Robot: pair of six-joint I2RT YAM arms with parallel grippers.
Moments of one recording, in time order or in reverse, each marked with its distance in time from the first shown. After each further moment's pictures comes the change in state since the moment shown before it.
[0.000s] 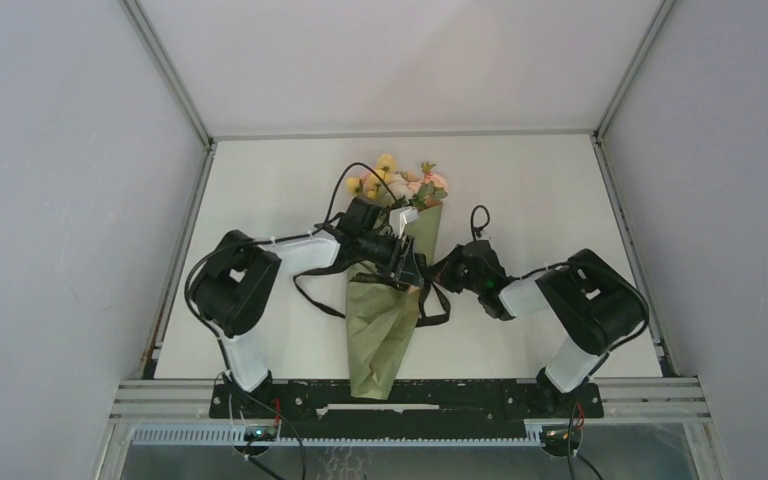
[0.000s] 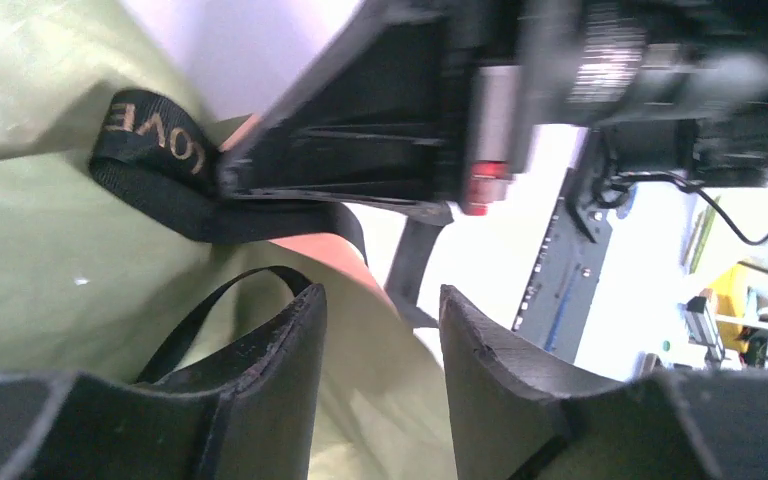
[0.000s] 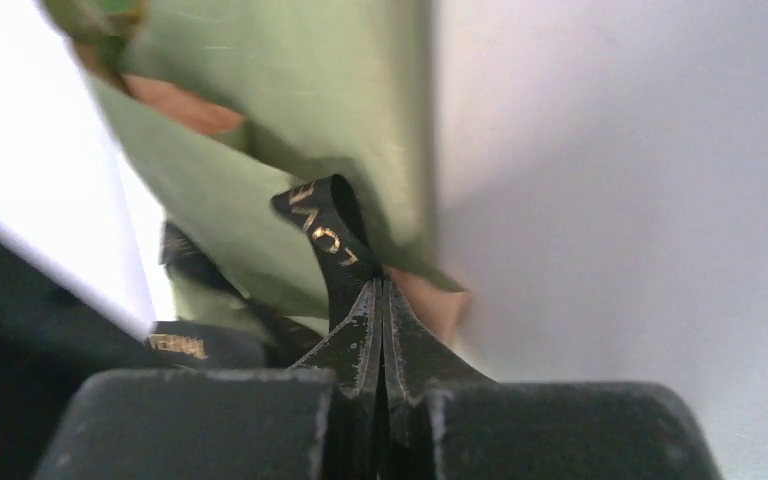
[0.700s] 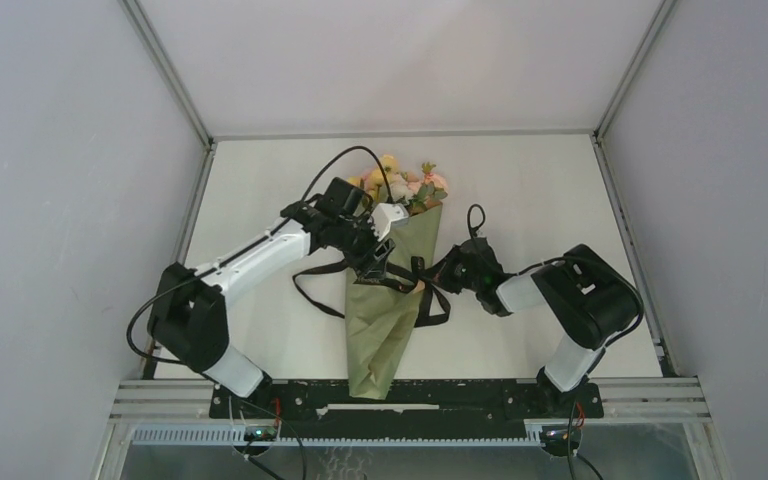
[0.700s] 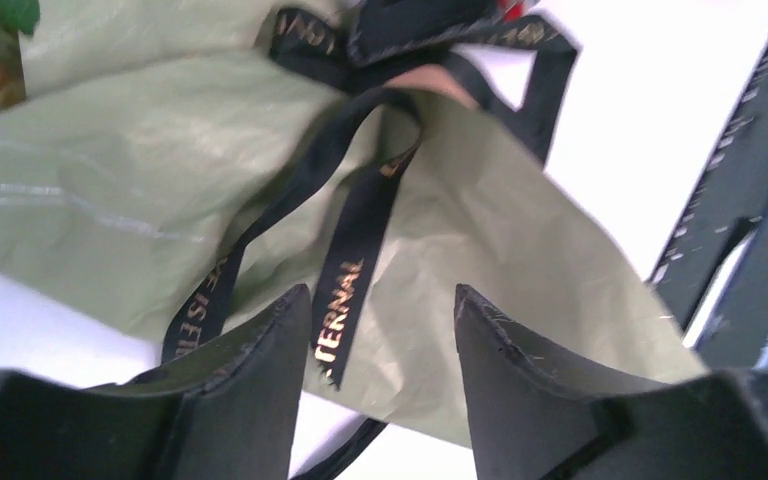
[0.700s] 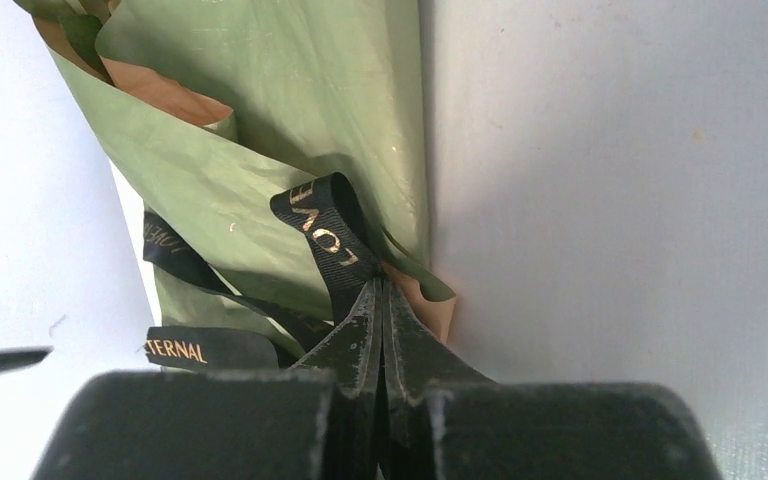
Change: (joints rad) left arm 0.008 -0.288 0.147 -0.572 -0.270 0.598; right arm -0.015 0.066 0.027 -0.045 -0.044 -0.007
